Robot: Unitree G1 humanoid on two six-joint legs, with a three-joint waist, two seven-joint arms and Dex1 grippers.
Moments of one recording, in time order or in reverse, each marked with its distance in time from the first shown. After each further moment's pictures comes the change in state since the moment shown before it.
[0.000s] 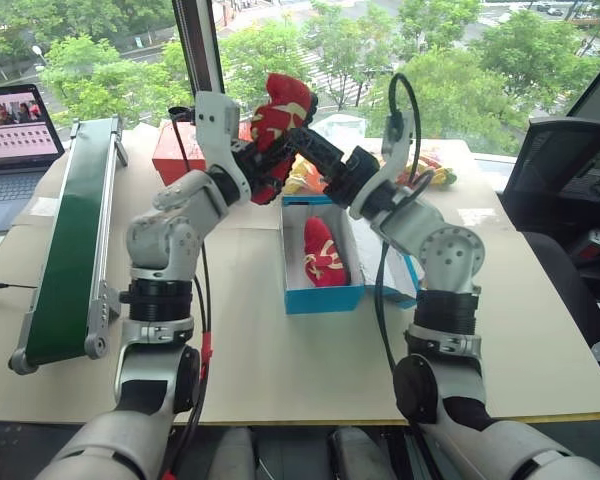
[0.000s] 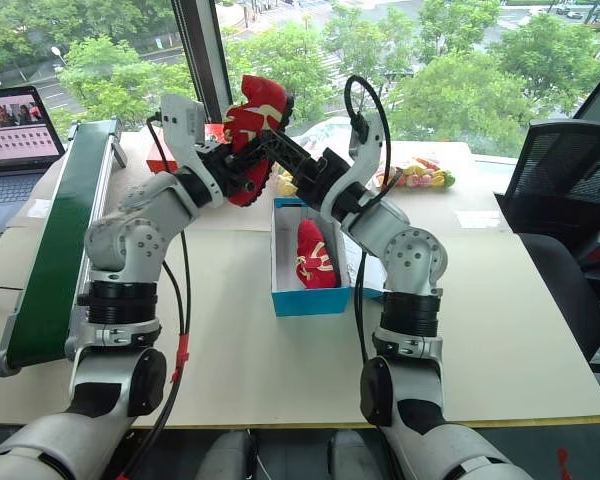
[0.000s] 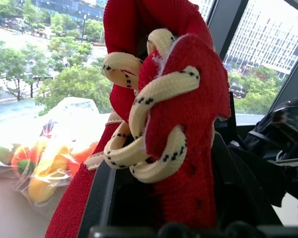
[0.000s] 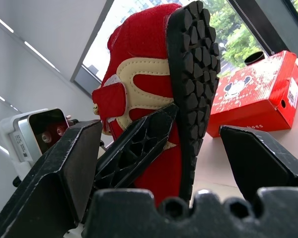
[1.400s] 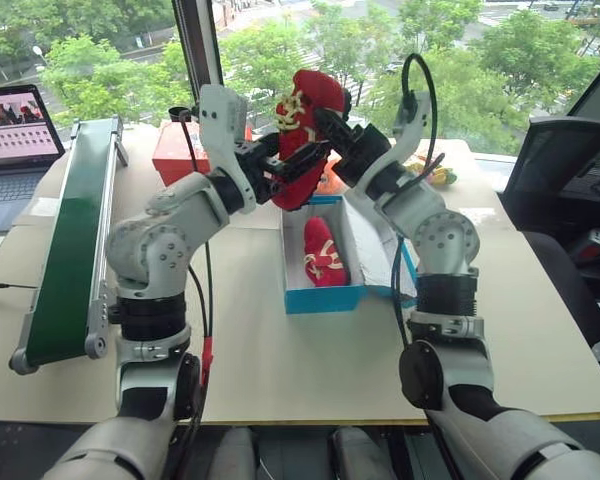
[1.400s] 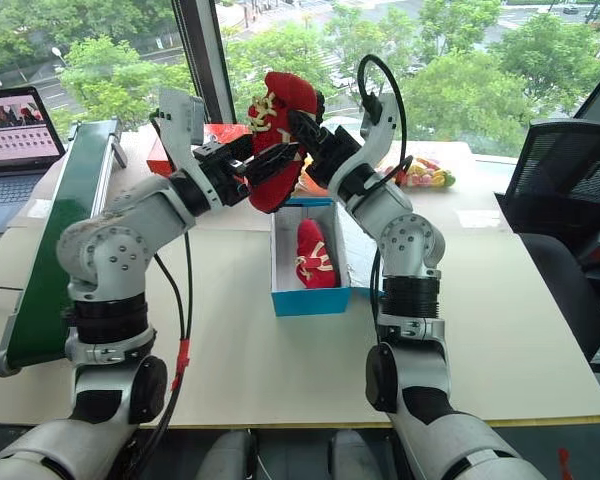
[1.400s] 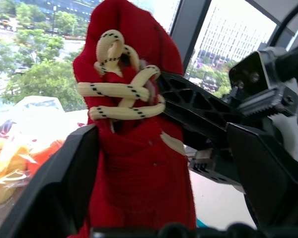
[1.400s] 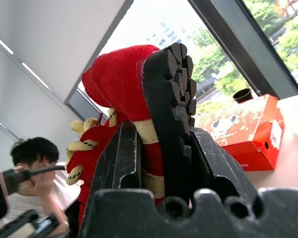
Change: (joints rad) left arm 0.209 0.693 -0.023 -0.069 0.058 -0.078 -0.494; right arm -0.071 -0.156 0.114 0.123 -0.133 -0.059 0.093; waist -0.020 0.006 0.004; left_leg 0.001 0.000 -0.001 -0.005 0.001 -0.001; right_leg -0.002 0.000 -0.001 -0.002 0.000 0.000
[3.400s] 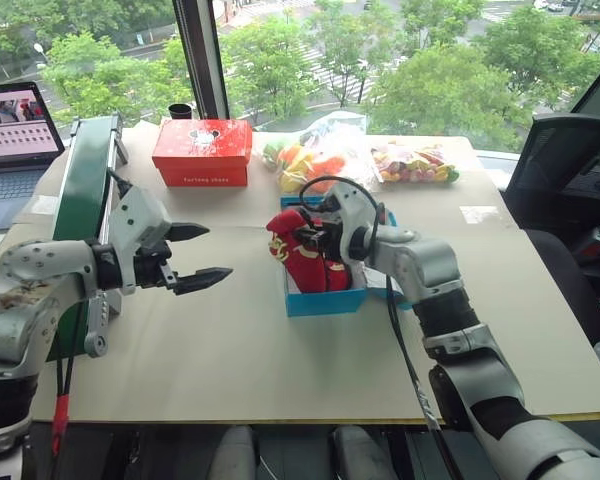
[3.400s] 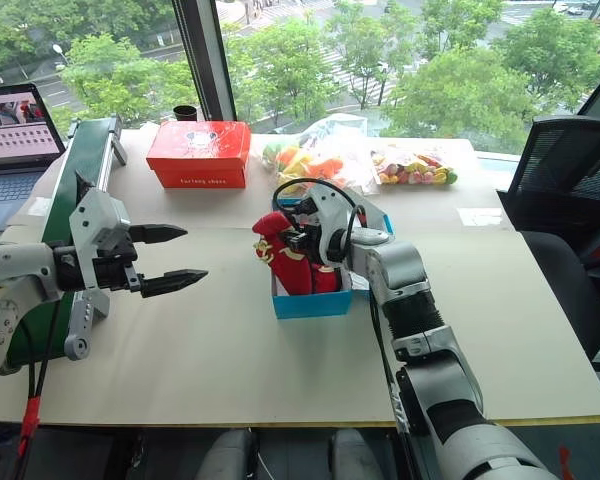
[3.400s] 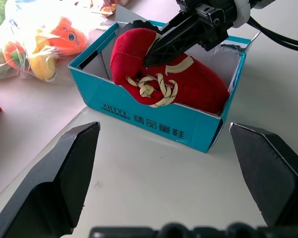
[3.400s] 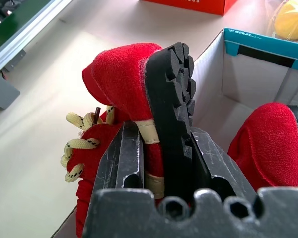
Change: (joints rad) left arm 0.398 0.047 0.094 -0.379 -0.102 0.071 -0.030; right arm 0.077 -0.015 0.290 0.304 -0.395 -0.046 0.286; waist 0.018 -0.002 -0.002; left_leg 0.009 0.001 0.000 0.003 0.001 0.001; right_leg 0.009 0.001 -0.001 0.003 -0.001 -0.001
